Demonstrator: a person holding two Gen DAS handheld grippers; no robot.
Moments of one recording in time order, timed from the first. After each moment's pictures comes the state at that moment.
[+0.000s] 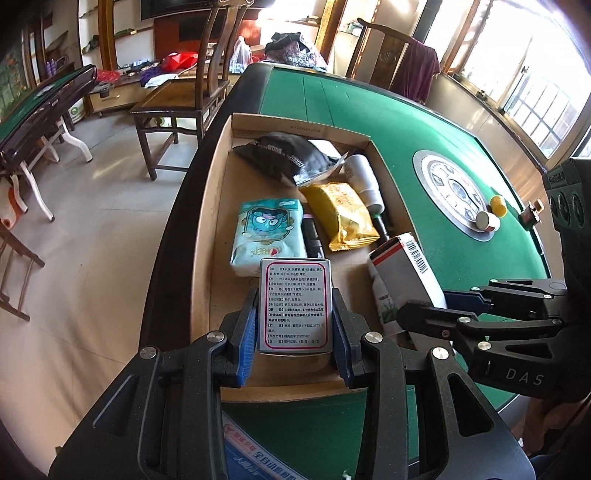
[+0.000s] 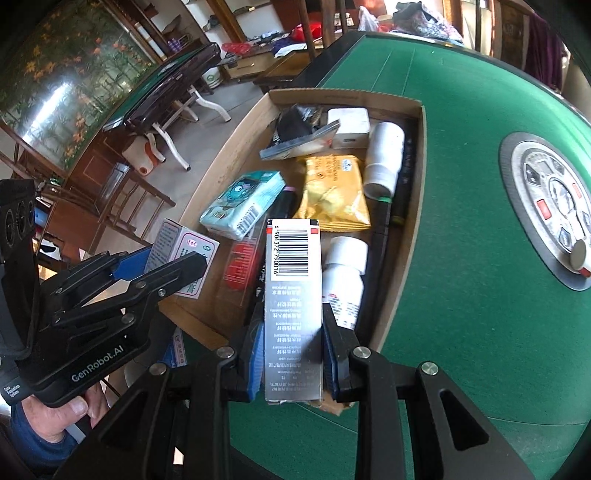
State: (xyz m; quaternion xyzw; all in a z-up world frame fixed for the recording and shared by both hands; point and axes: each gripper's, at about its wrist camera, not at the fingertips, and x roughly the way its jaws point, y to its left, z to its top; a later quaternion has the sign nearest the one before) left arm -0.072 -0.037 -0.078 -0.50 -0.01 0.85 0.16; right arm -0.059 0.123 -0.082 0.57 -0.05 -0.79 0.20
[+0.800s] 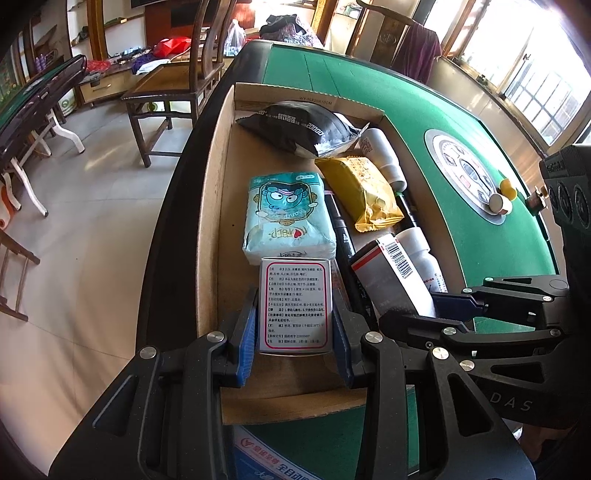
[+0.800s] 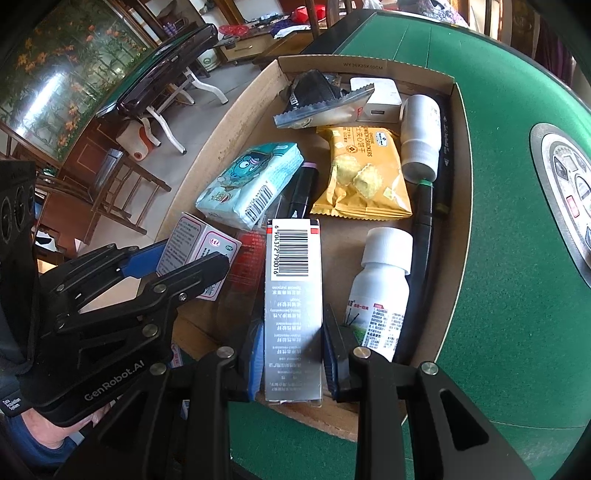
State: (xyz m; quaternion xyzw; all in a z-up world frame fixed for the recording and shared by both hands) left arm -0.088 -0.046 -0.107 -0.52 0.00 0.83 0.17; right arm -0.064 0.099 -0.108 0.60 -0.04 -0.78 0.20
